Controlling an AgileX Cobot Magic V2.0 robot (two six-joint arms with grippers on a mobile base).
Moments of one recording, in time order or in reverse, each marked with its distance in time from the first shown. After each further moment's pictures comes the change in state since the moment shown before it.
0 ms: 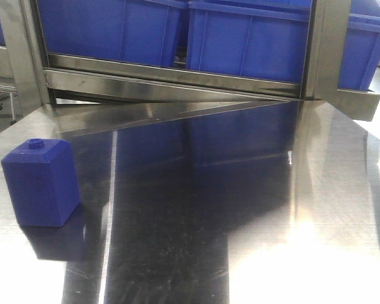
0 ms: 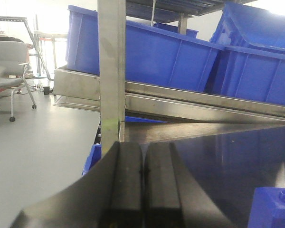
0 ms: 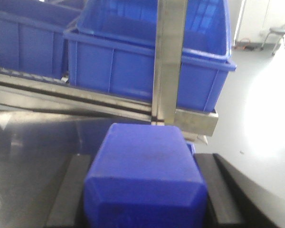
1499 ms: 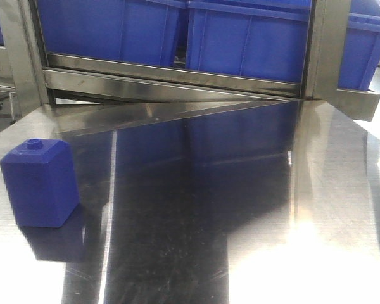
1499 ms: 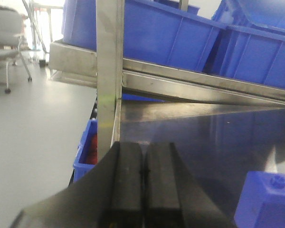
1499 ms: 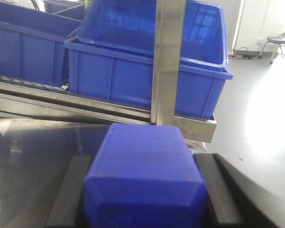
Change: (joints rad) left arm 0.000 0.036 -0.102 0.041 0.178 -0.085; right arm 0.000 -0.023 0.000 -0.002 0.004 -0.002
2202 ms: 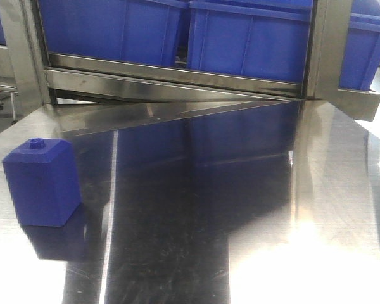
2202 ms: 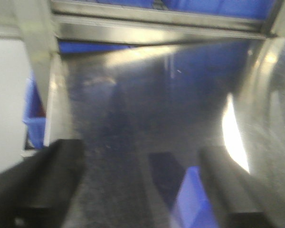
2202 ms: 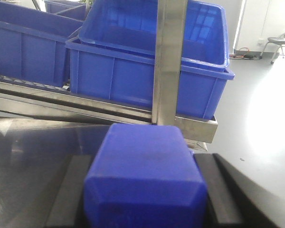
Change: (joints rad) left arm -0.248 0.650 -0.387 0.067 0.098 -0.064; right arm 0.000 -0.002 0.000 0.000 0.000 0.000
